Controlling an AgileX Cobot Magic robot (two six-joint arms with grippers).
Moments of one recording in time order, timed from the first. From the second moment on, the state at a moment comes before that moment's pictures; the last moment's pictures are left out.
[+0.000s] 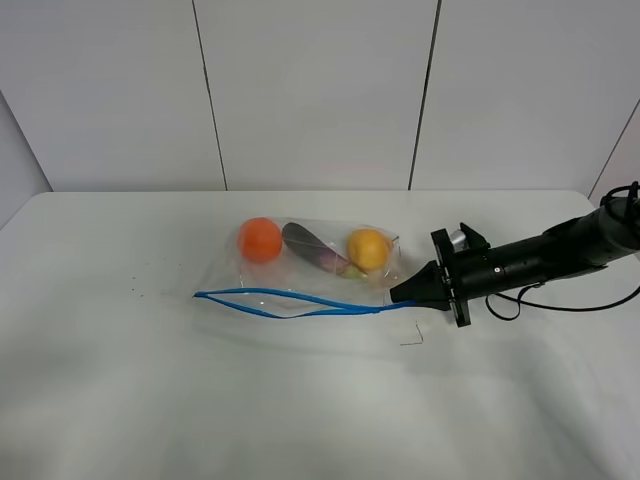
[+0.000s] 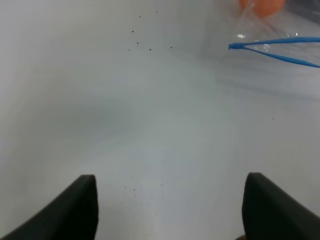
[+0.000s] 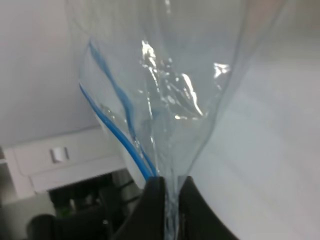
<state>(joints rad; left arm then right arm) -0.02 0.00 -0.49 -0.01 1.05 -0.01 -0.05 2.24 -1.12 1.35 1.21 -0.85</state>
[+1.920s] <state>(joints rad) -0.02 0.00 -0.49 -0.01 1.05 -0.01 -0.02 2.09 -1.12 1.46 1.20 -0.63</state>
